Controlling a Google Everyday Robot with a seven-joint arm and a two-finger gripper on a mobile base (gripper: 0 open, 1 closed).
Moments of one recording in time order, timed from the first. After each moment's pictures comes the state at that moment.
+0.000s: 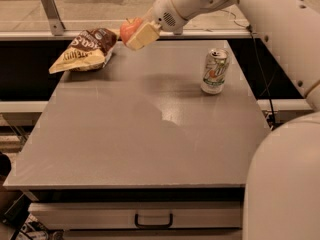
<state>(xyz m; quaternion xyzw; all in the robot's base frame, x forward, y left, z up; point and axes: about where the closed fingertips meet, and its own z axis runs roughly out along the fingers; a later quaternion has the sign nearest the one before) 0.715 0.037 0.972 -0.57 0.69 0.17 0.42</state>
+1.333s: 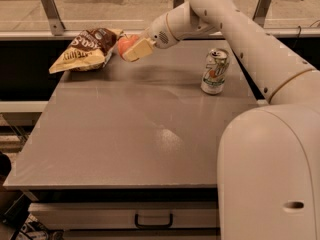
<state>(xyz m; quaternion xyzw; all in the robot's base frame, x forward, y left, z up) 0.756 0.059 0.908 -0.54 0.69 0.26 0.41</state>
